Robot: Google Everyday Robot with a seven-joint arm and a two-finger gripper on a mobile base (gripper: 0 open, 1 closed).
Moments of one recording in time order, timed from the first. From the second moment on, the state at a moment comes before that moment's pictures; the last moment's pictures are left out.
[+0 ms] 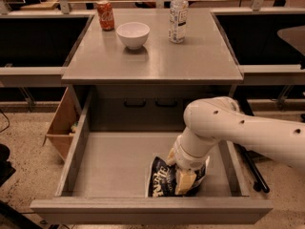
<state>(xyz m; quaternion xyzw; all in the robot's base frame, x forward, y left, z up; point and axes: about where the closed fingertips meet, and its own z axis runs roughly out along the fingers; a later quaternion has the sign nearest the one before) 0.442 -0.075 0.633 -0.76 0.63 0.10 0.09</state>
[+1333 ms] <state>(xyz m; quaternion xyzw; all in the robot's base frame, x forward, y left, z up) 0.504 -0.097 0.727 -0.79 0.60 0.06 0.10</state>
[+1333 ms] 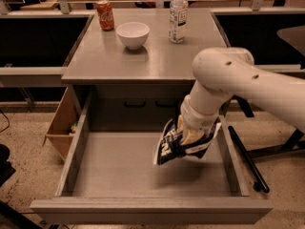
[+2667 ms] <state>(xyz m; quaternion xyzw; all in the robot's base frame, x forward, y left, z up) 0.612 -0.180 0.906 -0.78 0.62 0.00 0.10</state>
